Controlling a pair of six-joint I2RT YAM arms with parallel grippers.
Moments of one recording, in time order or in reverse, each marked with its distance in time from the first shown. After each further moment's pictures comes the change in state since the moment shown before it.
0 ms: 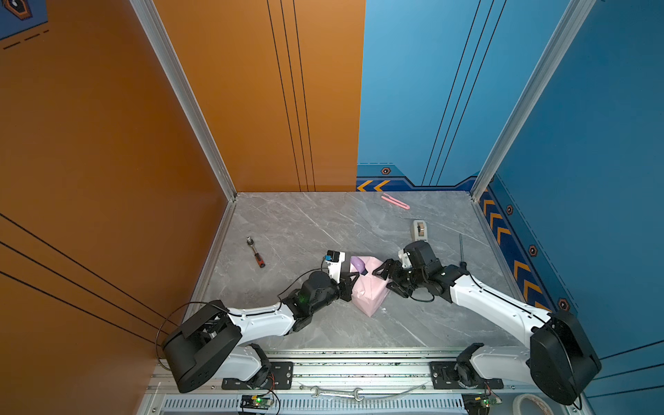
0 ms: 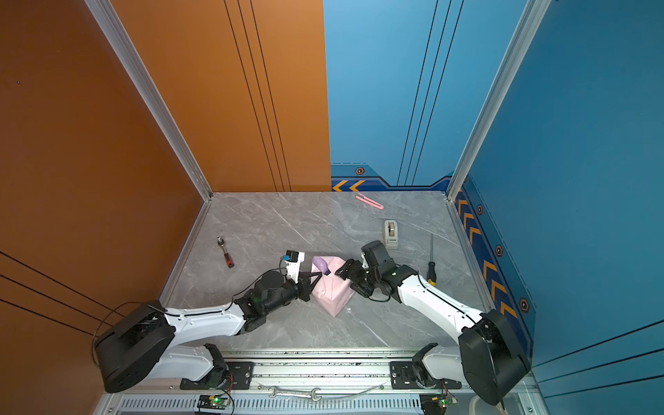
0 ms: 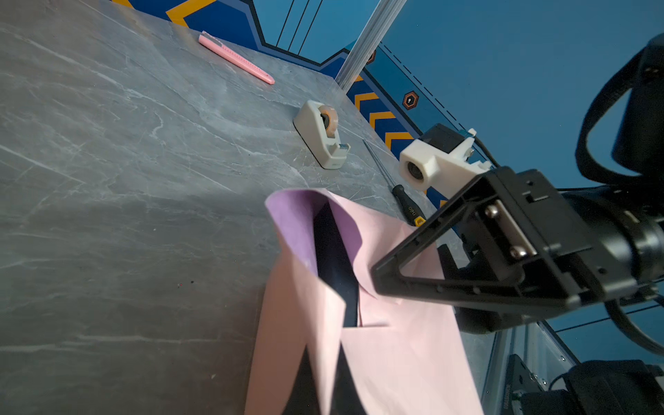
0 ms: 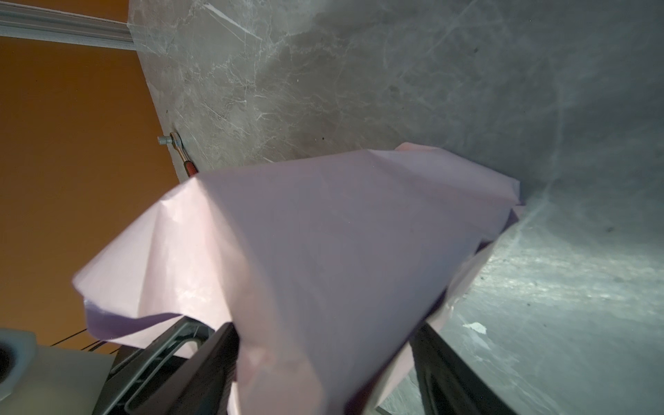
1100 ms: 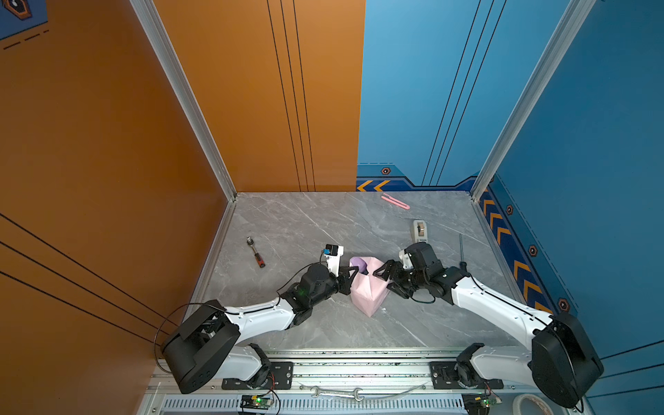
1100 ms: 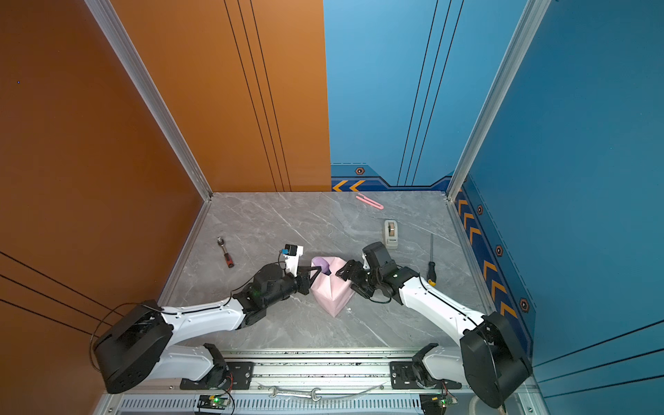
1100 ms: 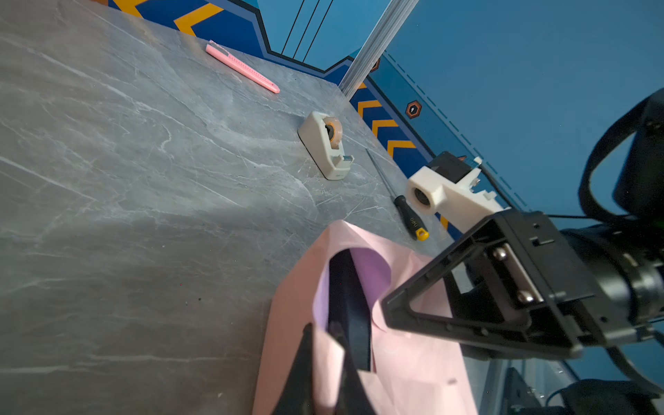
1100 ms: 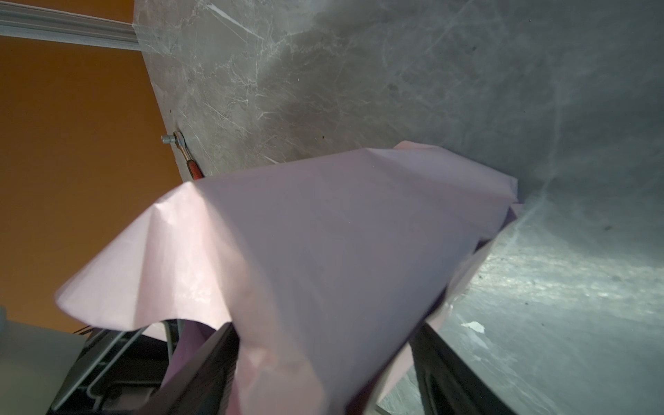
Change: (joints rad) left arm 0.032 -0.019 0.066 -0.101 0.018 0.030; right arm -0.006 -0.019 -0.025 0.018 -0.007 0.000
